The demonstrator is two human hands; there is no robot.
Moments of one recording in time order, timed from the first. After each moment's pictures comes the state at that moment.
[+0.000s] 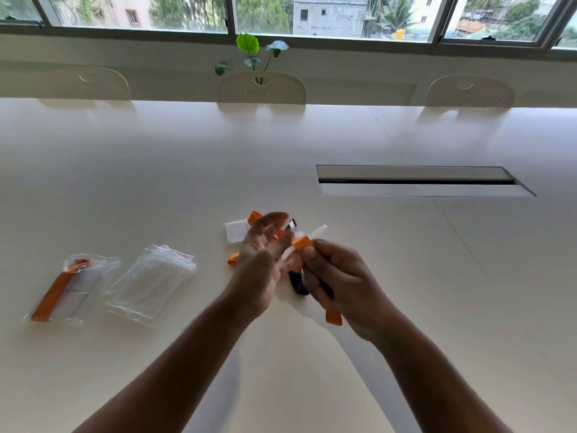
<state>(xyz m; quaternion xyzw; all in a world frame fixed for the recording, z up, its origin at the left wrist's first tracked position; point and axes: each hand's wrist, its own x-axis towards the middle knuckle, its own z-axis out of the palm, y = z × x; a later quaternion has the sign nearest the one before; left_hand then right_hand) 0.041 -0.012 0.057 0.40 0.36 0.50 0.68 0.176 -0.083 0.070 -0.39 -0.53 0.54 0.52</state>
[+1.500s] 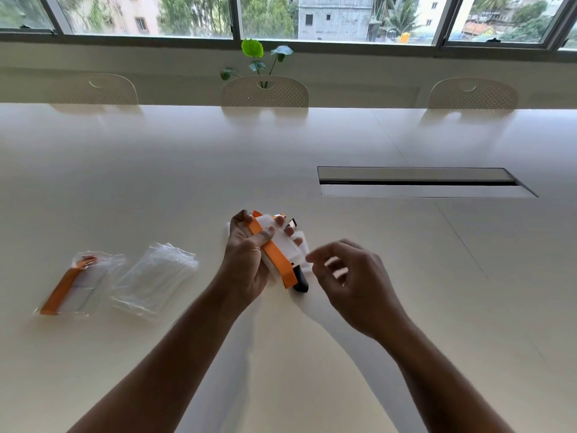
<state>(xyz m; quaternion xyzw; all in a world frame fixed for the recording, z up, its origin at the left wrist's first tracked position) 0.033 -0.005 0.060 0.27 0.27 0.53 0.76 0.195 -0.095 0.064 -0.63 -0.64 0.18 0.41</state>
